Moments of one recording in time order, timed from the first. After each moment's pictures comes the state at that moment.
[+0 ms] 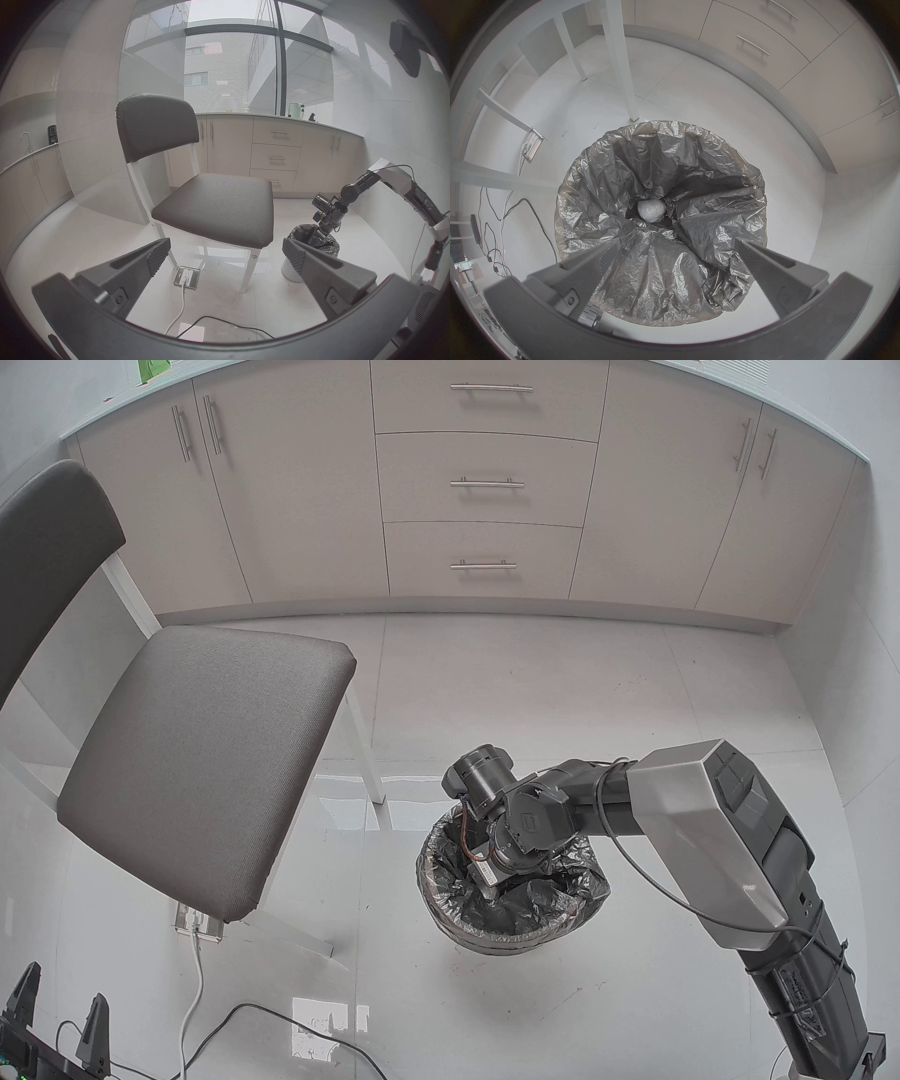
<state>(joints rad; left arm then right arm) -0.01 0.02 -0.02 0.04 0.03 -0.03 0.66 2.63 -2.00 0.42 -0.47 0.05</state>
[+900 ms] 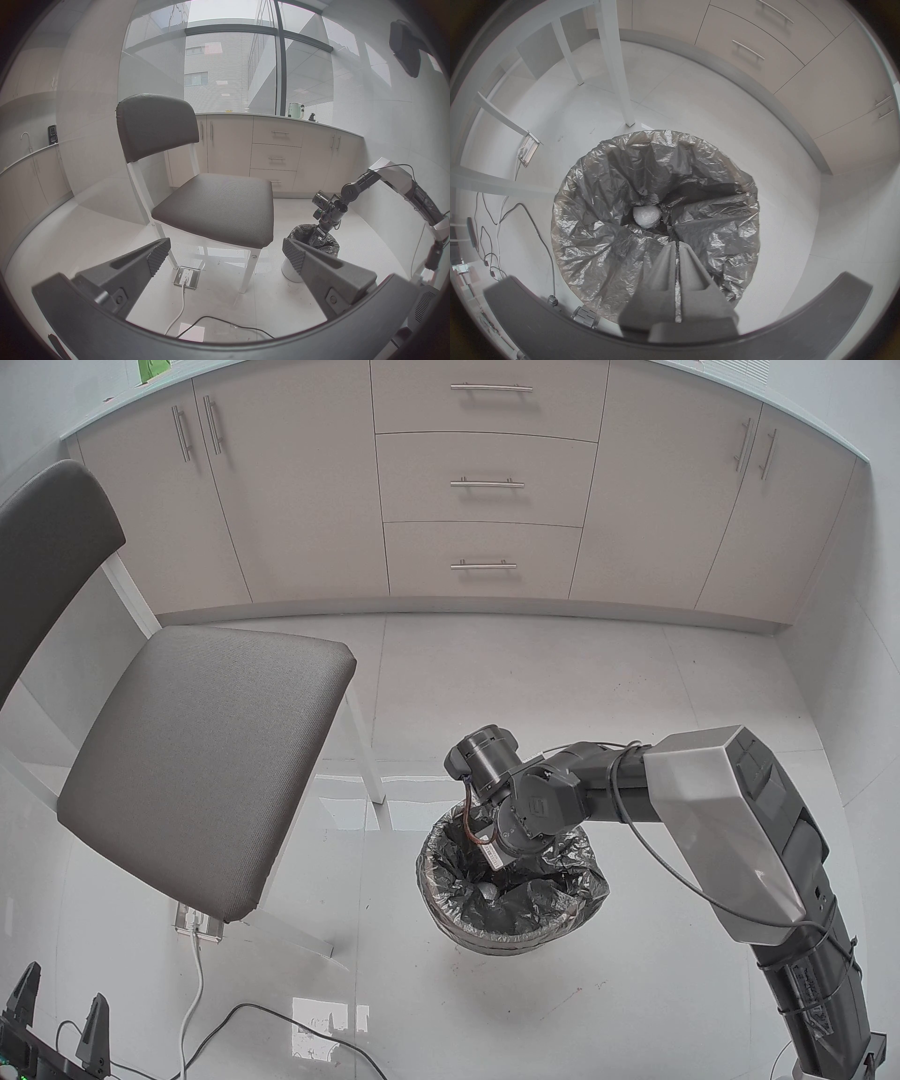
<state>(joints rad) -0.01 0.02 -0.02 0.04 0.03 -0.03 0.66 2.58 -2.00 0.42 -0.53 0.03</state>
